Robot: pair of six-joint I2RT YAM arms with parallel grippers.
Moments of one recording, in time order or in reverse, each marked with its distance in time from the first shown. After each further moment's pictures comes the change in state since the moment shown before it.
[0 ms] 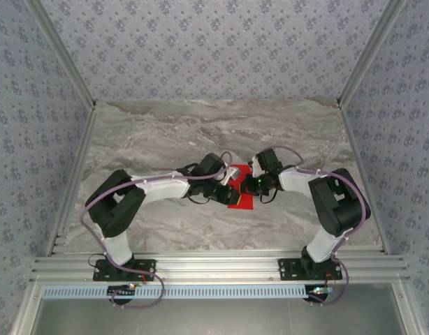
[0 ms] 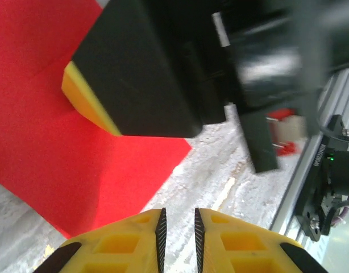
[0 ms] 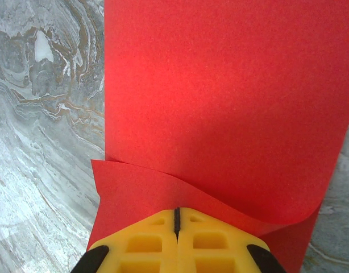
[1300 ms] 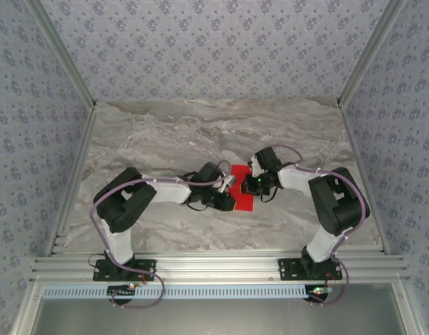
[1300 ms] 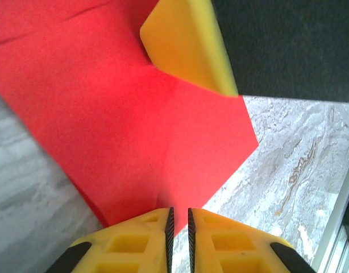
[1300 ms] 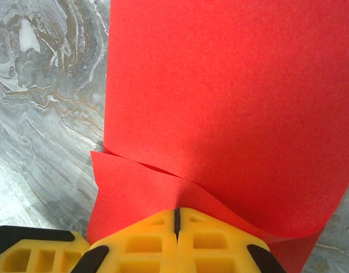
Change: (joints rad) left arm -0.004 0.050 -0.117 0.134 -0.038 -0.037; right arm 0.000 0.010 0.044 -0.091 0.016 -0.032
